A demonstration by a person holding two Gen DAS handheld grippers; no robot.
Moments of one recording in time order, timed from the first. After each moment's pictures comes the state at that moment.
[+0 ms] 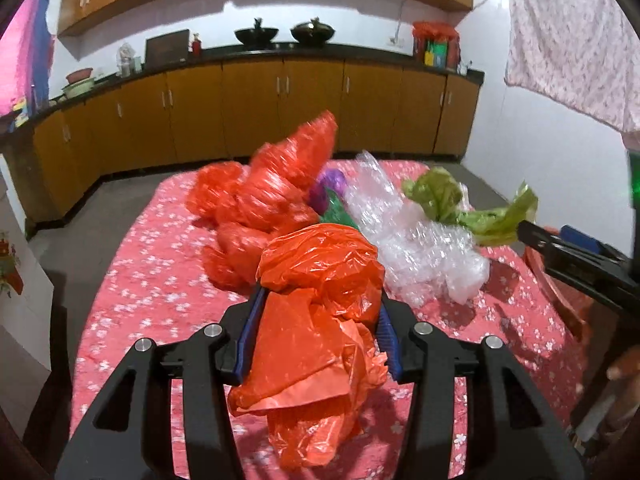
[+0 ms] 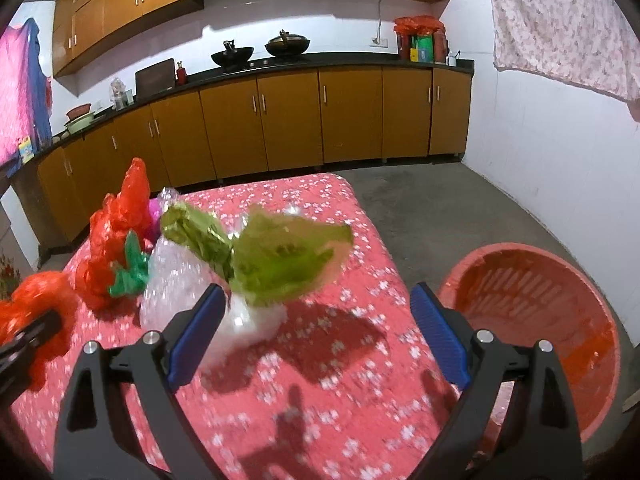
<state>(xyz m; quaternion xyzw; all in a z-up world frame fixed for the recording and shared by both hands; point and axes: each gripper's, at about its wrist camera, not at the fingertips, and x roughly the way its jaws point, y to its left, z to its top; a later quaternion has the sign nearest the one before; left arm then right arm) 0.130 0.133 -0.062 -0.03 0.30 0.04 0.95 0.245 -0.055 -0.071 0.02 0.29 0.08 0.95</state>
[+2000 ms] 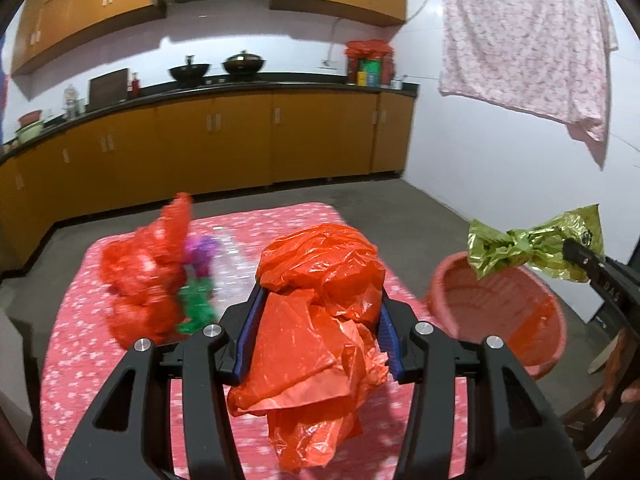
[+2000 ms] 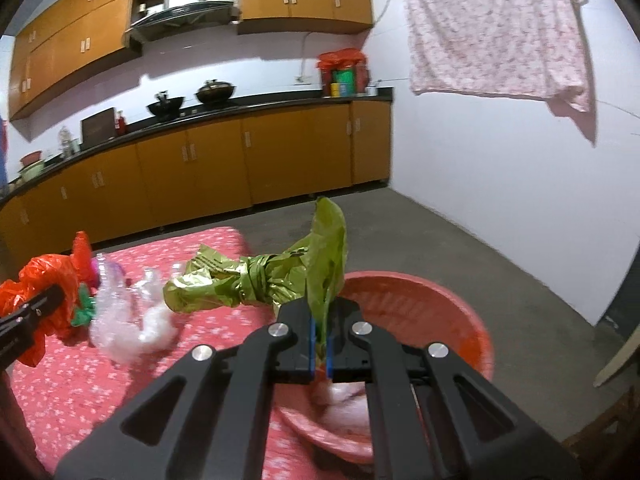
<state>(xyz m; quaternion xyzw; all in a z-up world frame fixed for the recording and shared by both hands) 0.156 0.014 -0.018 -0.01 0.26 -0.06 0.96 0.169 -0.201 -0.009 0.04 0.23 -0.05 0.97</state>
